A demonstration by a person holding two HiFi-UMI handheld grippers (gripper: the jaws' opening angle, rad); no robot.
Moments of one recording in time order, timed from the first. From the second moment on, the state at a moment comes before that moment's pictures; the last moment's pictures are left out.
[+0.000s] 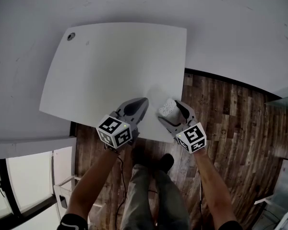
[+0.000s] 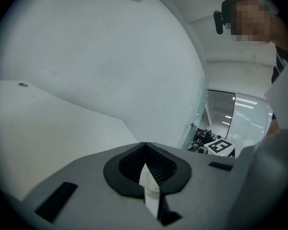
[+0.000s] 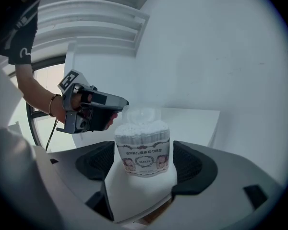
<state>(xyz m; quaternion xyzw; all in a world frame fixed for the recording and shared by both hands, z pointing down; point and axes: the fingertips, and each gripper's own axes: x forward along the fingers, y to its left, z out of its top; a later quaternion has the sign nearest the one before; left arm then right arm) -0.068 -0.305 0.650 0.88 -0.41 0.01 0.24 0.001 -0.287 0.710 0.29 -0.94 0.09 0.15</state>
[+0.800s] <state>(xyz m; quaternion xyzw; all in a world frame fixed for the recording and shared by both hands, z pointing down) -0.065 -0.318 0.657 0.87 -0.41 -0.01 0.28 -0.003 -0.290 0.711 0.27 -0.95 0.07 0.15</state>
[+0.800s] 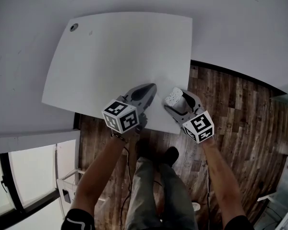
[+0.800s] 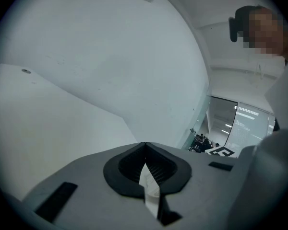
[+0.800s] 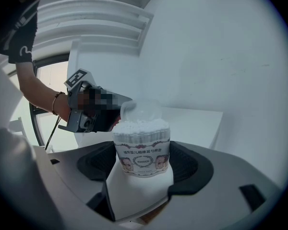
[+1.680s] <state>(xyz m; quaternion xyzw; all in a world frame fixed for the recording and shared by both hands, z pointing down) -0.003 -0.289 0.645 0.90 -0.33 0.00 0.28 -0.002 -0.284 0.713 0.27 -0.95 0.08 0.14</state>
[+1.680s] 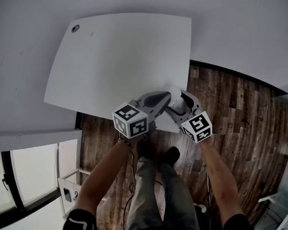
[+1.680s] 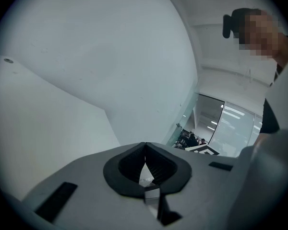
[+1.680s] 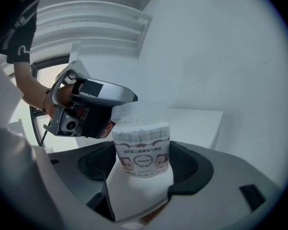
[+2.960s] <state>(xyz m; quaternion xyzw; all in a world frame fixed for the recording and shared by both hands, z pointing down) 0.014 -0.277 0.646 0.95 -0.29 0.08 0.13 -0.009 -0.283 0.710 0.25 -0.95 0.08 0.15</state>
